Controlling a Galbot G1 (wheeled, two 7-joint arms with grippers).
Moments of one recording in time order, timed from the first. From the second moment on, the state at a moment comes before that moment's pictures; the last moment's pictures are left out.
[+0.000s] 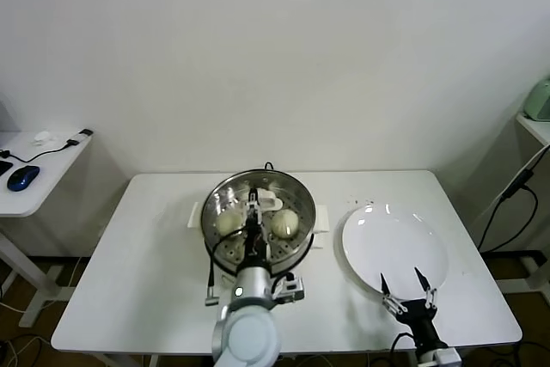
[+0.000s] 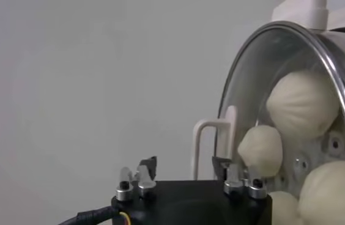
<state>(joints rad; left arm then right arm) 1.18 -1.44 0.07 -1.98 1.59 0.68 0.25 -1.59 1.29 0.58 1.70 0.11 0.27 -0.03</state>
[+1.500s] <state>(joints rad) 1.62 -1.30 -0.63 -1.87 -0.16 -0.15 -0.05 -1.58 1.29 0.56 1.71 0.22 0.32 0.02</state>
